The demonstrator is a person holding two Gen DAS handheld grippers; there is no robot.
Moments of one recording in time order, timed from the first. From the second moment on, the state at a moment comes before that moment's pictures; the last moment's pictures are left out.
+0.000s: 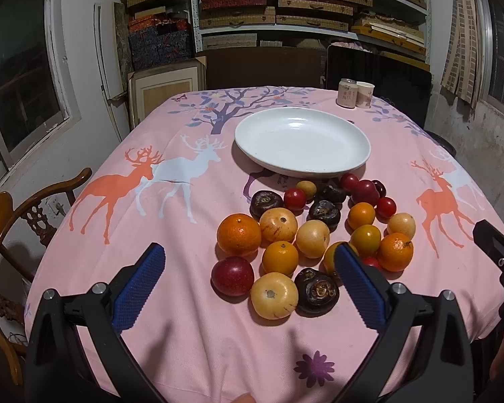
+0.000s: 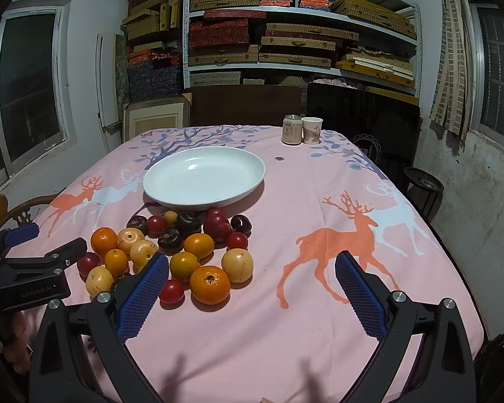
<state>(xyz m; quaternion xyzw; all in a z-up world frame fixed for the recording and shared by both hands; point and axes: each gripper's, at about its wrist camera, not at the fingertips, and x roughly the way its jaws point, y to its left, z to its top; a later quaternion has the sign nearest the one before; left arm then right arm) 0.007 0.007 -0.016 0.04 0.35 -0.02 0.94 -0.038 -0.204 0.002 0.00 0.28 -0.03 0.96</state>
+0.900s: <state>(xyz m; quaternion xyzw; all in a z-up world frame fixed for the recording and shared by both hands) 0.010 0.010 -0.021 0.04 0.35 -0.02 0.94 -0.036 -0.204 -0.004 0.00 0.29 -0.03 0.96</state>
